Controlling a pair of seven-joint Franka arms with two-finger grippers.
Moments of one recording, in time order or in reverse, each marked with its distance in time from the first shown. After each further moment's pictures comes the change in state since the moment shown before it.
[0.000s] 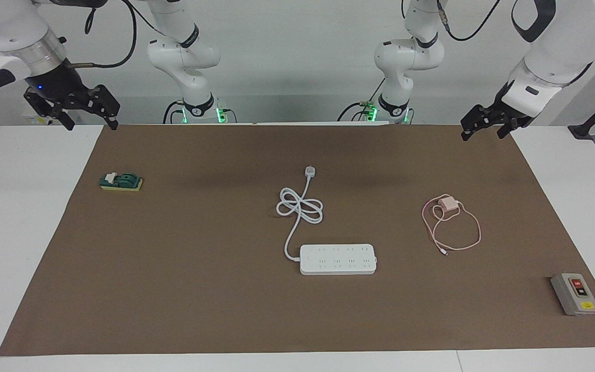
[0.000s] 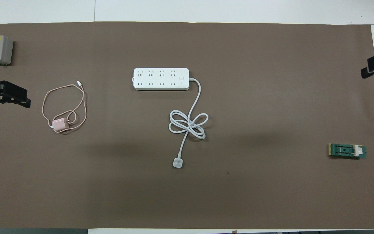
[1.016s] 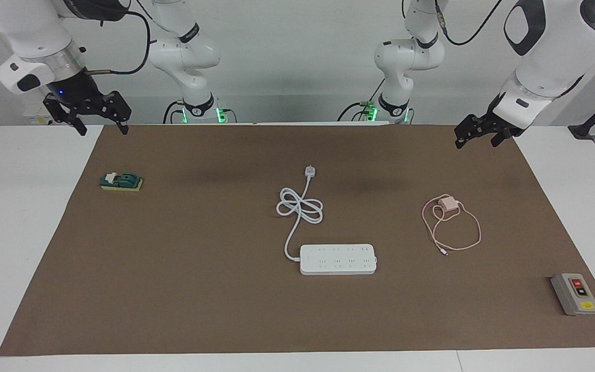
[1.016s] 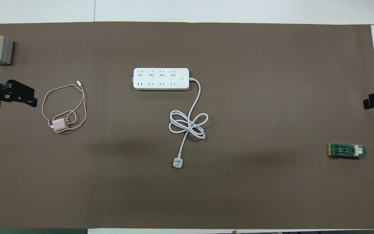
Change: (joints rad) left arm -0.009 0.018 0.002 -0.043 -0.003 0.057 0.000; right arm -0.004 -0.146 0.024 -0.294 -0.012 0.222 -0.018
